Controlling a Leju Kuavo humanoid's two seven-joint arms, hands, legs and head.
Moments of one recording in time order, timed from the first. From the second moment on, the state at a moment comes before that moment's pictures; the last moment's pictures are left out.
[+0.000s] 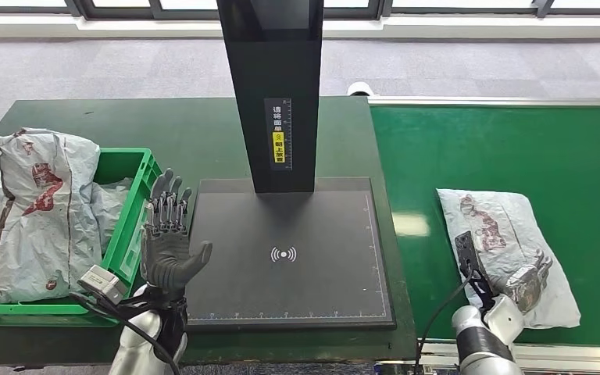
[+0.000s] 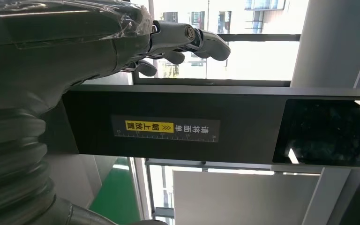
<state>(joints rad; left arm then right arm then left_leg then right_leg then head) -0.08 -0.39 -0.09 -1.44 0.02 -0.13 -0.70 -0.46 0.11 -0.77 -0.46 1.53 -0.66 0.09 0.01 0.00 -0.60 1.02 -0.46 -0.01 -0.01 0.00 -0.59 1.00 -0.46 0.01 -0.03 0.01</state>
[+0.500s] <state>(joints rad) -0.07 -0.39 -0.09 -1.45 -0.01 -0.13 -0.70 -0.47 0.10 -0.71 -0.40 1.54 -0.44 0.14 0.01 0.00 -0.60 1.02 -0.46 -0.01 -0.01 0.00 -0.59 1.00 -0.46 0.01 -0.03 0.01</state>
